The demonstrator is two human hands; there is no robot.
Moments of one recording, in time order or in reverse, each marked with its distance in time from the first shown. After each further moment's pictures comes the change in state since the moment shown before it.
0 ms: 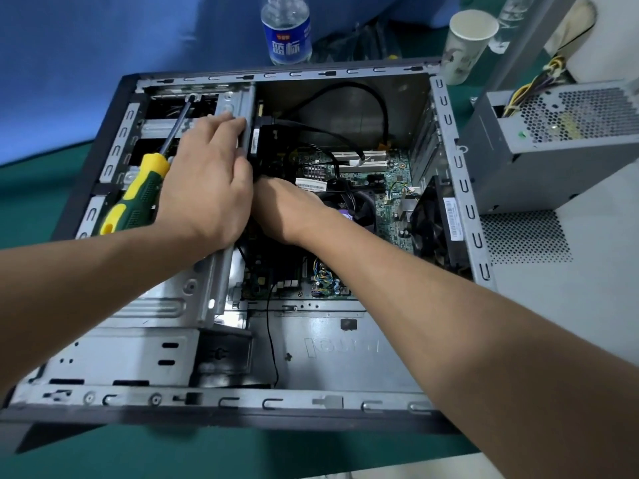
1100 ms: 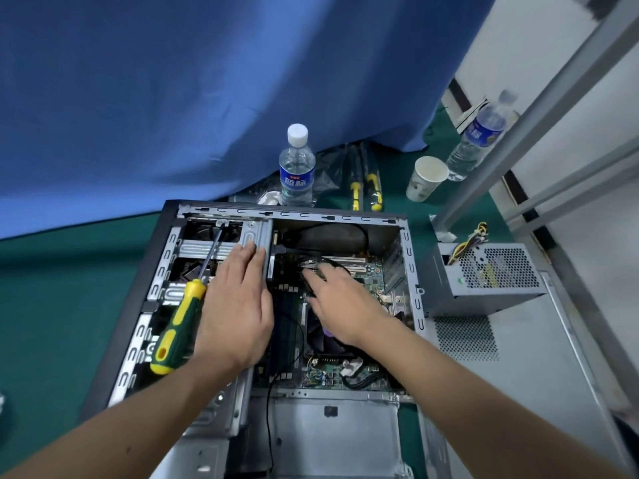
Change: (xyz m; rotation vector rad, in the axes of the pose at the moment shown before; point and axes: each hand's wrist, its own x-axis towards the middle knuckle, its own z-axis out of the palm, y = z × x) left_hand -0.006 0.006 -0.005 0.002 -0.084 -0.005; right_hand -0.037 0.039 -0.054 -0.311 -0.086 0.183
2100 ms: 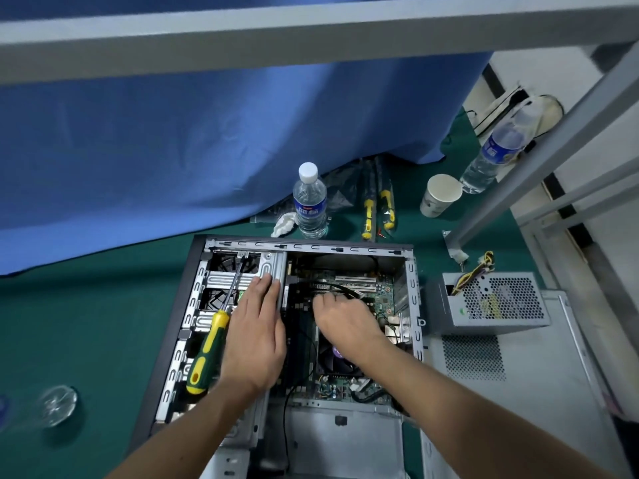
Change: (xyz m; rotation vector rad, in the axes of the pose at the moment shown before) left_hand 0.001 0.009 -0.013 -0.021 -0.061 -0.064; right_hand 0.005 -0.013 -0.029 -0.291 -0.057 -0.109
